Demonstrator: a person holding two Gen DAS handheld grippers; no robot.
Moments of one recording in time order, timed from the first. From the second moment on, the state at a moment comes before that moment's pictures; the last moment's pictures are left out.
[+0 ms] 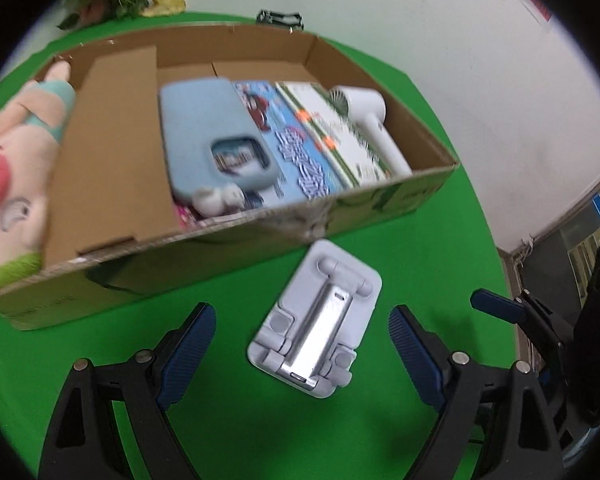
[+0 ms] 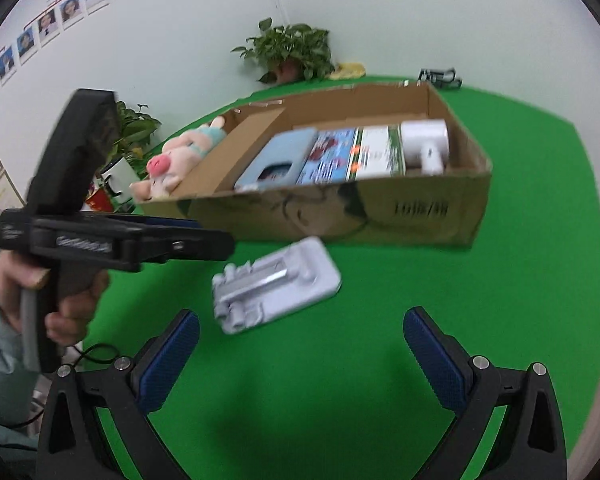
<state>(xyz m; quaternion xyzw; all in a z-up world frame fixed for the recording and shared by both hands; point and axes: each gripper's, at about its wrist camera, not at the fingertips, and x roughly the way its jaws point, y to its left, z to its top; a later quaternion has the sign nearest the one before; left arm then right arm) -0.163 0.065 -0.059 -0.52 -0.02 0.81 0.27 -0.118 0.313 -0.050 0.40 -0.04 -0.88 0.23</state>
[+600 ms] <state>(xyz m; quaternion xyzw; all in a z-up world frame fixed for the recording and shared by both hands) -0.120 0.128 -0.078 -0.59 -0.06 0.71 0.38 -0.085 0.335 -0.076 0.42 -0.05 -0.88 0.22</state>
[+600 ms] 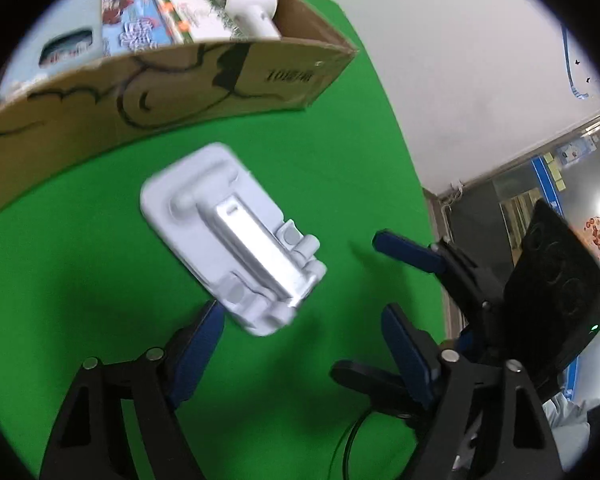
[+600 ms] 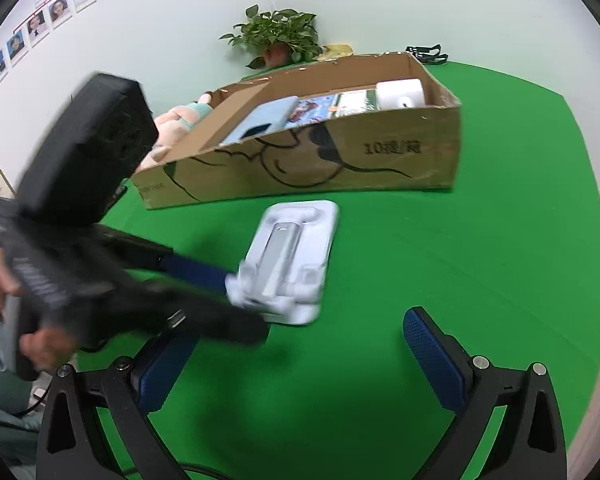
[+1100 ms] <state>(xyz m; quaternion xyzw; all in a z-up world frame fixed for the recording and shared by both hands) -0.143 0.101 -0.087 -0.58 -0.14 0.75 0.29 -0.107 0.296 -0.081 0.40 0.06 -0.89 0.21</state>
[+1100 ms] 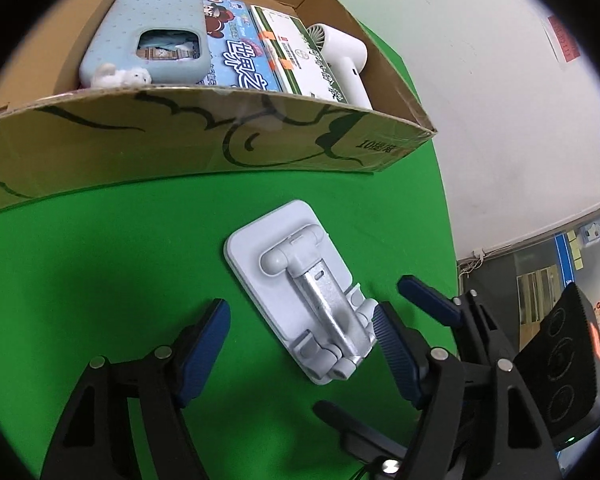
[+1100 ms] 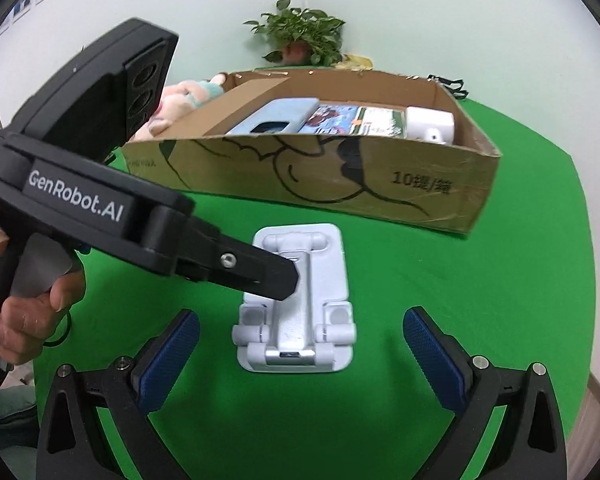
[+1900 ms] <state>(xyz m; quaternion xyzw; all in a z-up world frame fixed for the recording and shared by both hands) -0.146 0.099 -0.097 -0.58 -0.17 0.75 0.28 -0.121 0.274 -0.077 0.48 -0.01 -0.86 0.18</state>
